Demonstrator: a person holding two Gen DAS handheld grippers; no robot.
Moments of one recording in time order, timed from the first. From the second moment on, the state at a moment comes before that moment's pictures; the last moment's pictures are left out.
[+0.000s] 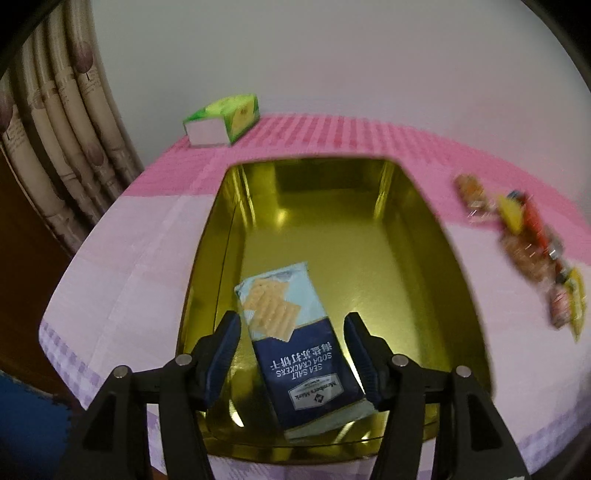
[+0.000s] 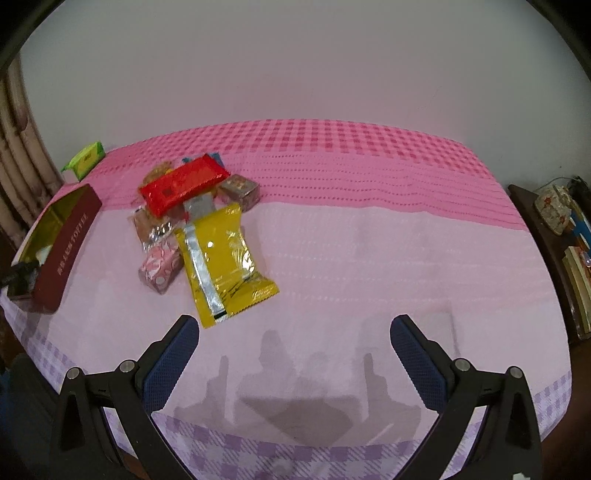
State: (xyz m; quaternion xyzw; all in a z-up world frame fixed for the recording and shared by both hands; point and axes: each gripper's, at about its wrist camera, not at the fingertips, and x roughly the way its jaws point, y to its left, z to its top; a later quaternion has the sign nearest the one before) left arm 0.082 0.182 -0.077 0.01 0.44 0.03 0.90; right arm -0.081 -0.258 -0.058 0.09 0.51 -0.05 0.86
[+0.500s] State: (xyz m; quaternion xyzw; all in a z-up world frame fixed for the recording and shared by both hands) left arm -0.048 0.186 0.006 -0.08 0.33 -0.04 0.94; right arm -0.036 -0.219 -0.101 0.03 0.51 0.02 0.86
